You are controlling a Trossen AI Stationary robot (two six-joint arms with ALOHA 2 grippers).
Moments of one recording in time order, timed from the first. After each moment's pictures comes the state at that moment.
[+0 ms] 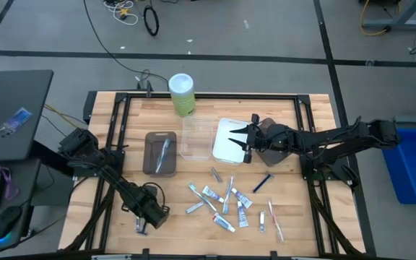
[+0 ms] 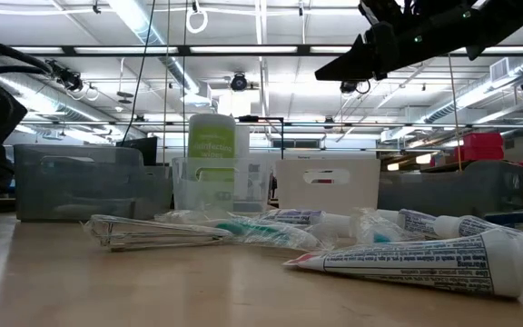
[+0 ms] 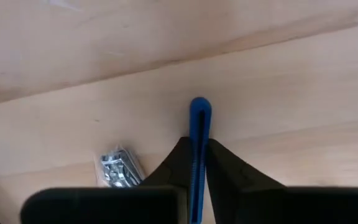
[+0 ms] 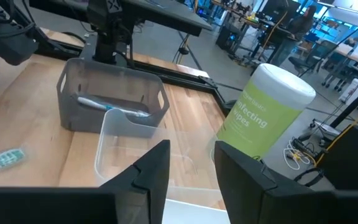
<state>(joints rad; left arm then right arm) -0.69 1.73 0.94 -0.69 0.08 -2.04 -0.03 1.19 0.58 0.39 0.23 -0.30</state>
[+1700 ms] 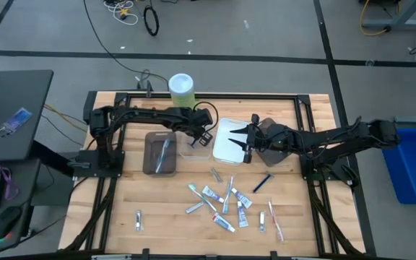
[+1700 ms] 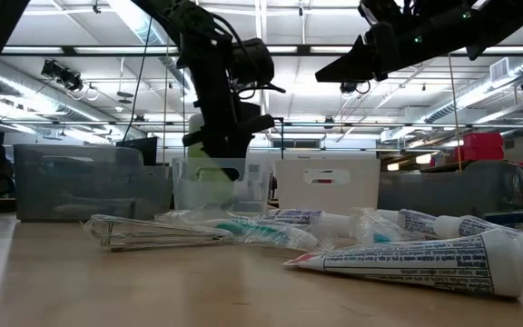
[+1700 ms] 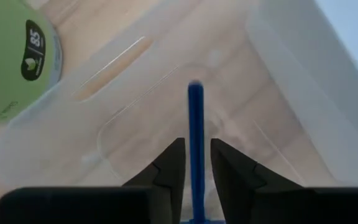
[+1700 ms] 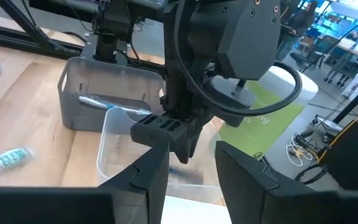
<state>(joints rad) 0.26 1.87 1.32 -0.61 -0.23 -0.53 -0.03 1.19 0.58 0.37 0.23 -0.28</state>
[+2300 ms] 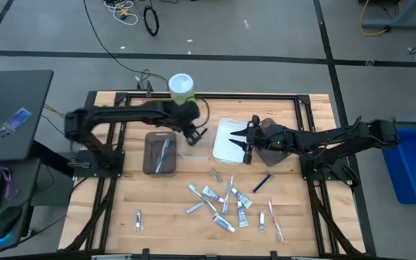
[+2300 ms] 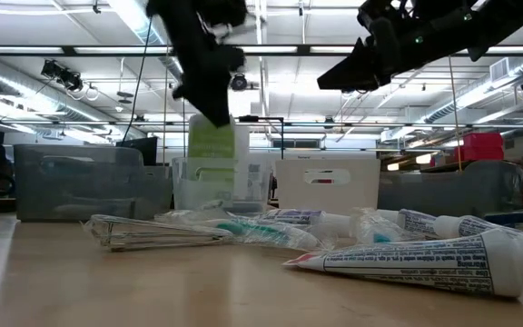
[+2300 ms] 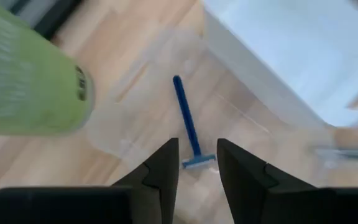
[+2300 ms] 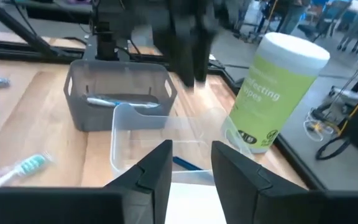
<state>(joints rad) 0.23 1.58 1.32 -0.78 -0.20 -0.32 -0.03 1.19 0.58 0.33 0.23 -0.12</state>
